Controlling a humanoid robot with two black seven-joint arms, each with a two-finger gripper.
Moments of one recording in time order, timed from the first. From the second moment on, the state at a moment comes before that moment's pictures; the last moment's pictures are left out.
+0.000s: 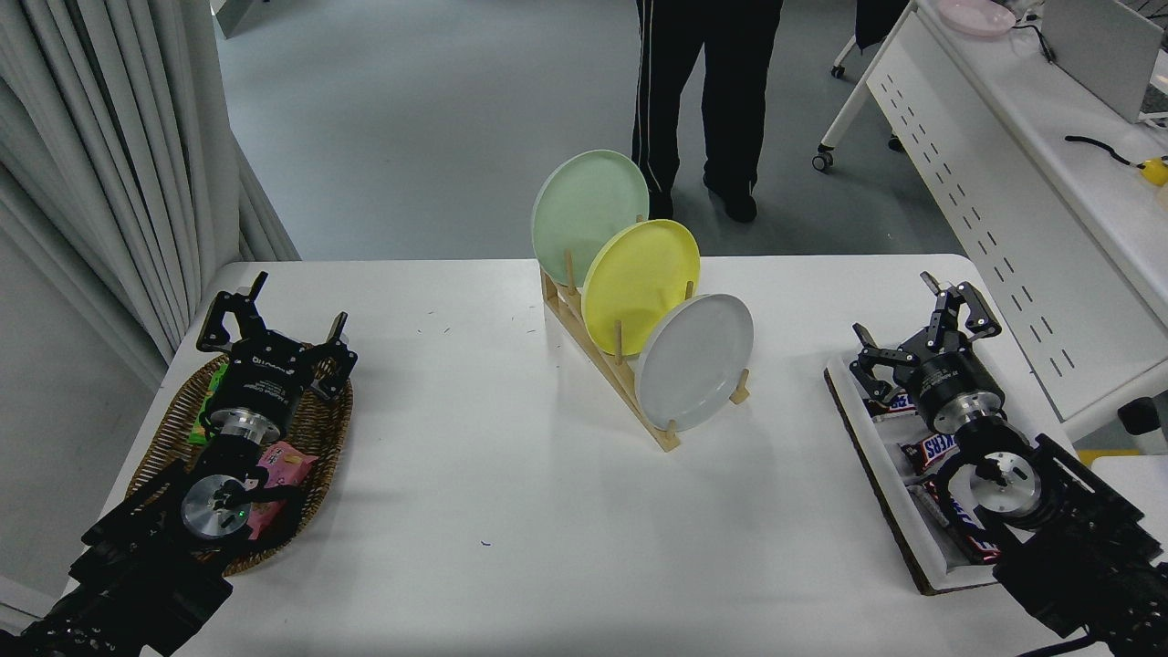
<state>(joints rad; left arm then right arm) -0.50 0.25 -1.08 -0.52 0.11 -0.58 -0.44 0.61 -0.24 1.04 0.47 -0.20 0.34 0.28</state>
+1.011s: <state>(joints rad) -0.50 0.25 -1.08 -0.52 0.11 -0.58 -0.44 0.86 -0.62 0.23 0.78 -0.01 0.34 0.28</state>
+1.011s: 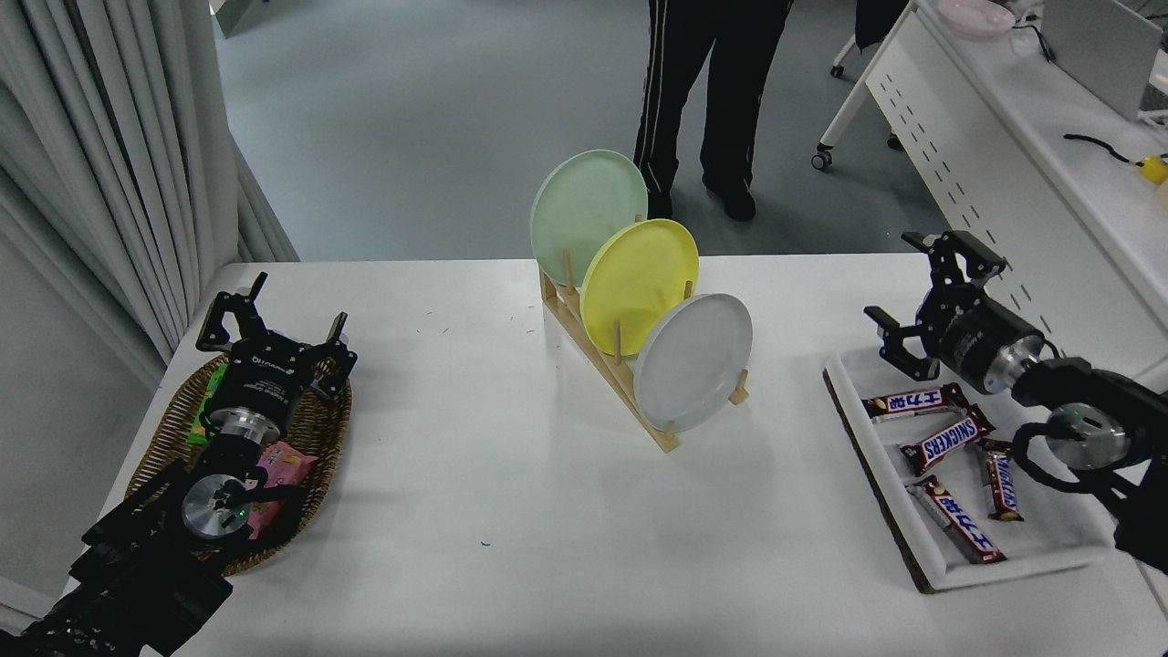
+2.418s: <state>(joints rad) -0.50 0.25 -1.08 -0.52 0.11 -0.58 -0.44 1.37 -0.66 -0.29 1.12 0.18 0.22 -0.11</state>
